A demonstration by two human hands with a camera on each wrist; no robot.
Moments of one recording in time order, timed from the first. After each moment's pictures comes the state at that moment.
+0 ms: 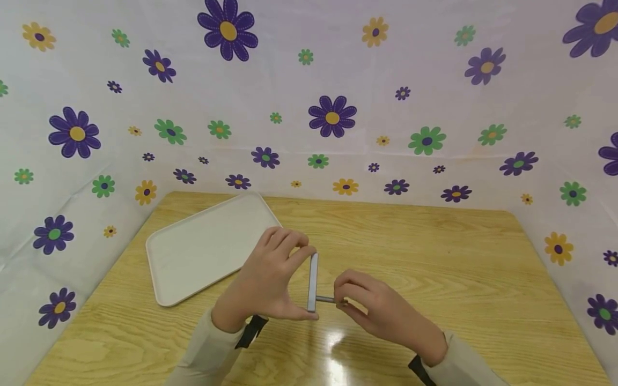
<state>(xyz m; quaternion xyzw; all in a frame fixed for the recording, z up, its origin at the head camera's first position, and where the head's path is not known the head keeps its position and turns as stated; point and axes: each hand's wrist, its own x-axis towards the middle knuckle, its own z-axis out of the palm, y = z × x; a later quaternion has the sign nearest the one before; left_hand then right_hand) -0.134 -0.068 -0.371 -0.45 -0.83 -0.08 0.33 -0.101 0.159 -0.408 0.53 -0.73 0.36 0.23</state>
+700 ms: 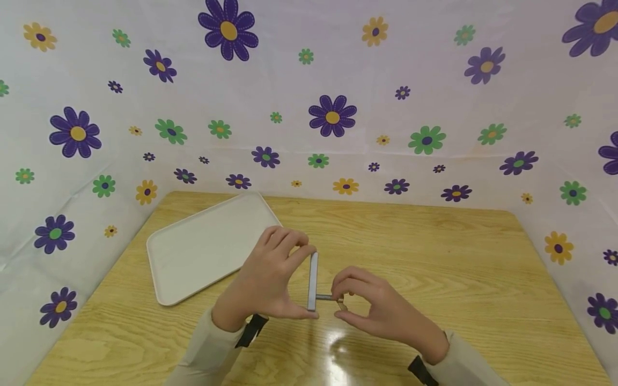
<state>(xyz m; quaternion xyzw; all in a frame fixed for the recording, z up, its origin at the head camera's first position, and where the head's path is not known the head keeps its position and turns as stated) -0.132 -0.068 -0.370 -0.45 -0.83 -0.08 0.32 -0.100 0.161 -0.415 0.51 -0.73 0.43 0.18</state>
